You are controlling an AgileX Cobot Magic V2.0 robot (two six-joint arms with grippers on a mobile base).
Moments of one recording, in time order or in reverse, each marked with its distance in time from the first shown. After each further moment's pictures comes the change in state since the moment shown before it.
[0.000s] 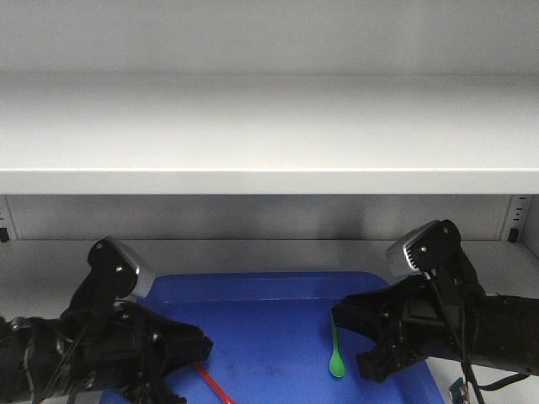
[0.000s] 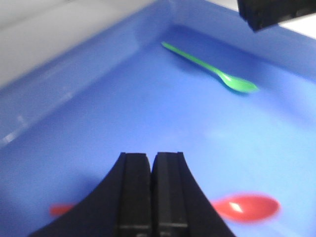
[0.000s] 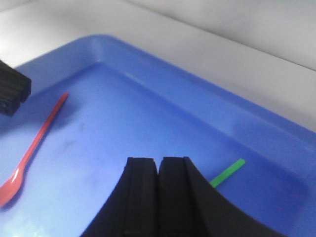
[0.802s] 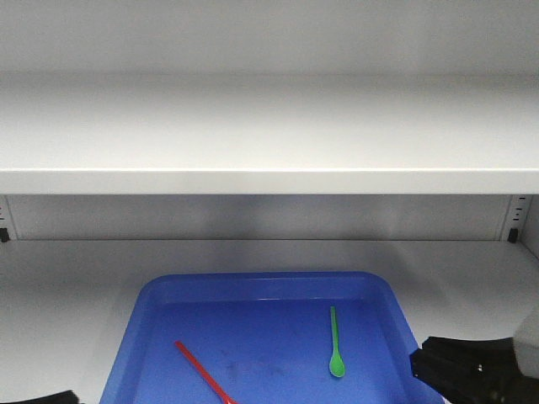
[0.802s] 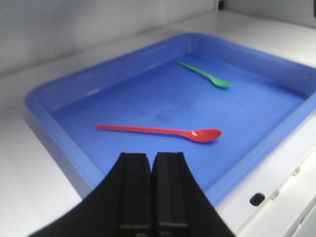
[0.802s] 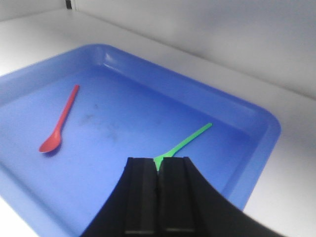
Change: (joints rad) left arm 0.000 -0.675 0.445 -0.086 -0.193 -0.018; right arm 0.000 -0.516 0.327 -0.073 -0.139 0.094
